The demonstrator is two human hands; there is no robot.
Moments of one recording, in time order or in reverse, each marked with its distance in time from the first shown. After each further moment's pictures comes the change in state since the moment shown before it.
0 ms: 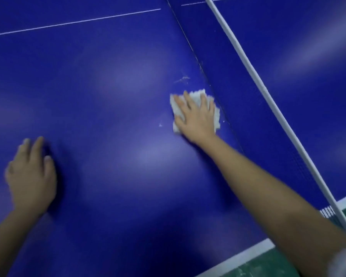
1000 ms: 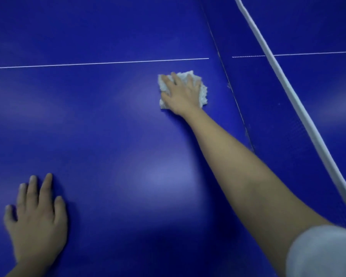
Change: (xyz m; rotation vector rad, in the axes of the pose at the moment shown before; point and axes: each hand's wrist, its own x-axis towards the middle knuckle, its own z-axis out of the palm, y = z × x) left_hand 0.032 0.028 0.021 0.069 -0.108 -0.270; right_hand 0.262 -0.104 -0.012 0.023 0.024 -0.215
